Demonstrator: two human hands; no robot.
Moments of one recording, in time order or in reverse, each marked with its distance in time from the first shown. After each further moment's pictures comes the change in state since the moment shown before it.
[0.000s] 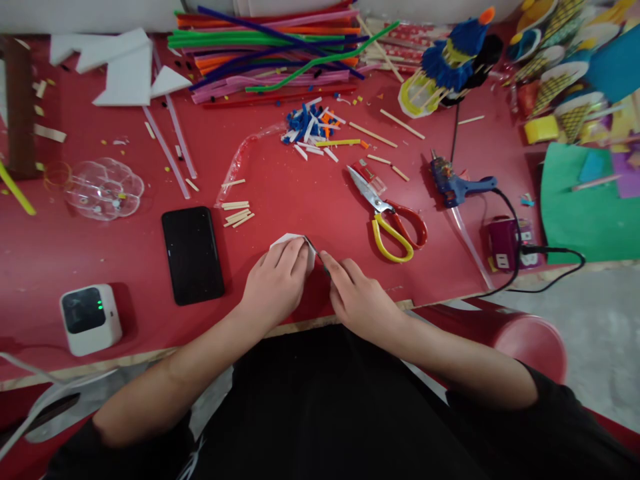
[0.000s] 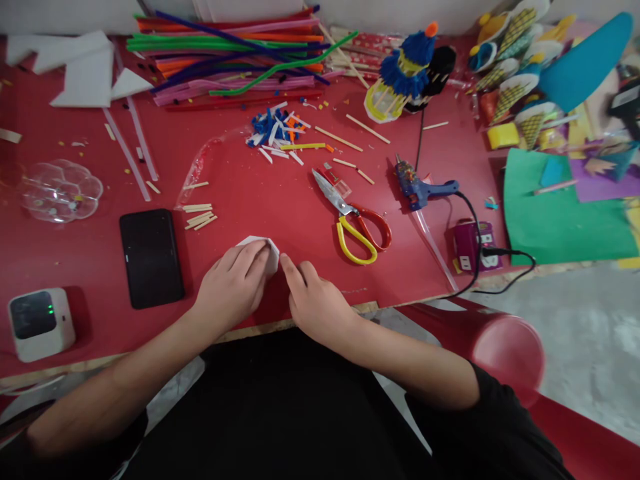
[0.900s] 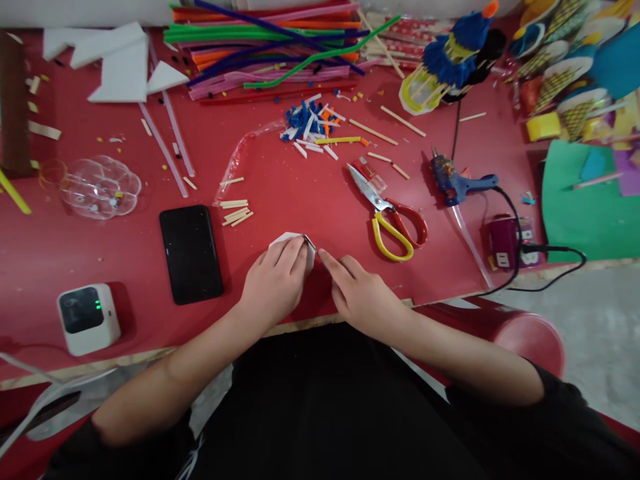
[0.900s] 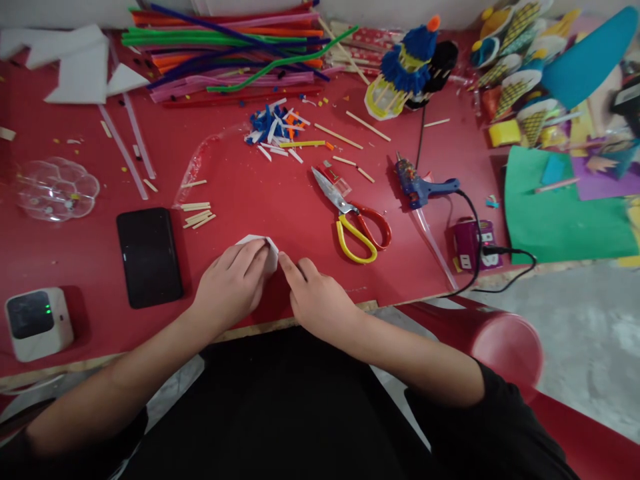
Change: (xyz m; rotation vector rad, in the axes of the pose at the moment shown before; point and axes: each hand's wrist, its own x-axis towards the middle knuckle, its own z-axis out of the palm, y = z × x) left_hand 0.000 -0.002 0.000 0.046 0.013 0.019; right_hand 0.005 0.001 -0.010 -0.009 -0.166 0.040
